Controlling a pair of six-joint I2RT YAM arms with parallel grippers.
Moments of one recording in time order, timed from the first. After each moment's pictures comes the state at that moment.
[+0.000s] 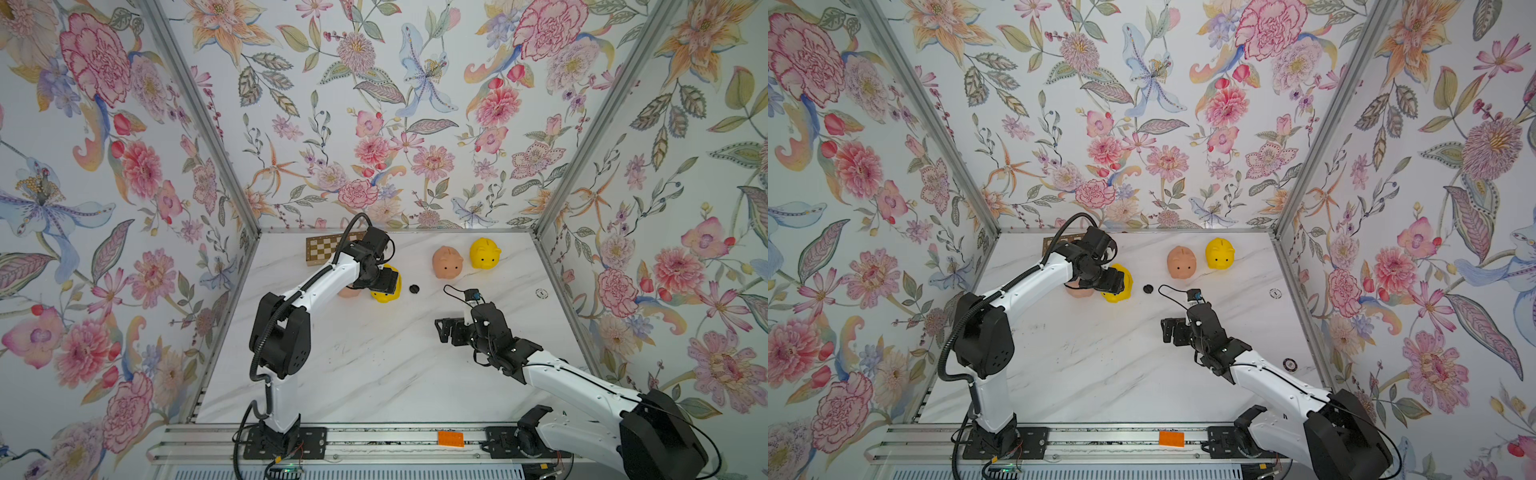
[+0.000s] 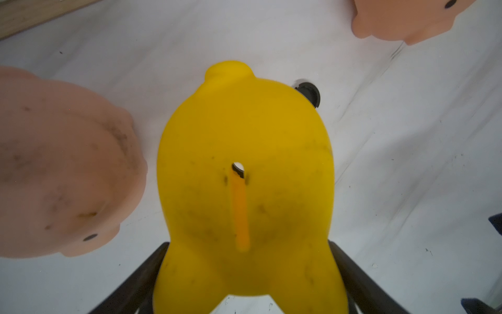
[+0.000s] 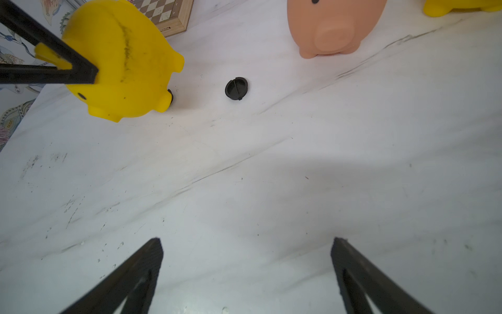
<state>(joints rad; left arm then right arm) -0.53 1.98 1.76 -0.92 0.08 -0.26 0.60 1.10 0.50 -0.03 0.06 0.44</state>
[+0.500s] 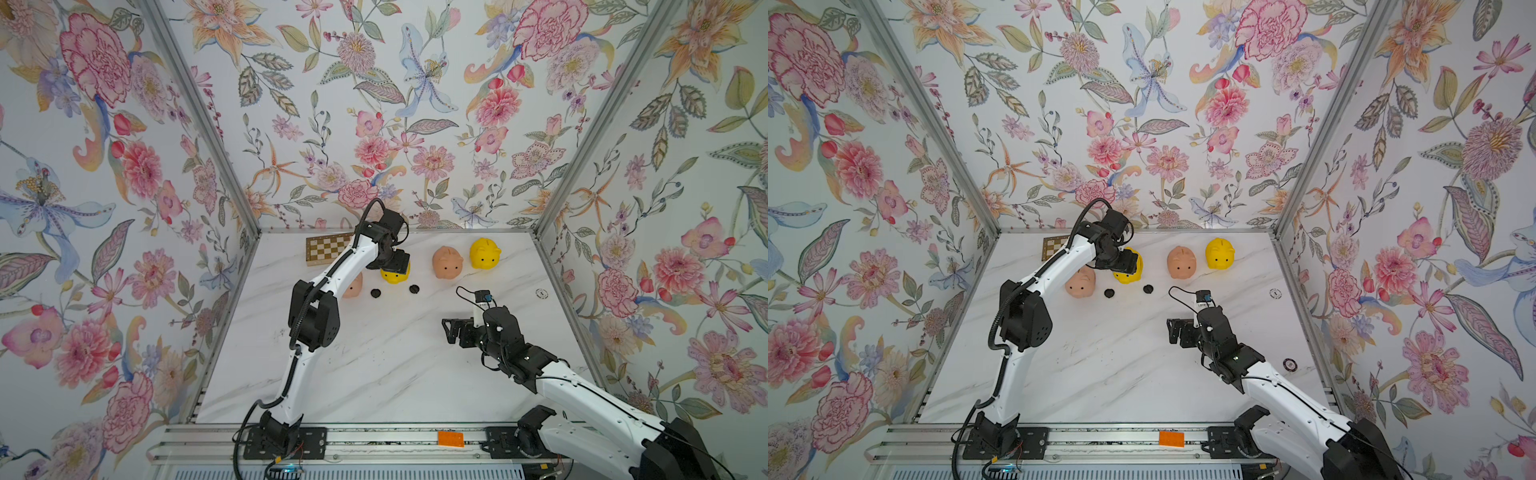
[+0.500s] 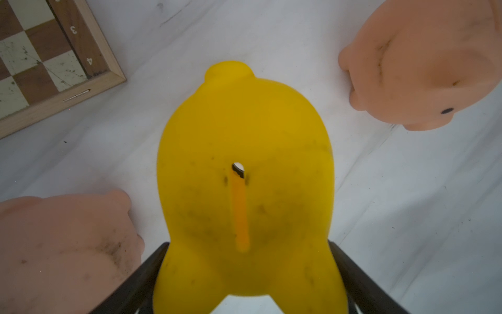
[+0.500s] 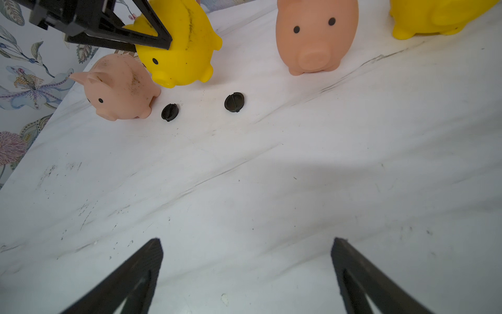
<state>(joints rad) -0.54 2.35 2.32 -1.14 0.02 -0.25 0.57 0.97 0.47 -0.09 0.06 0.44</state>
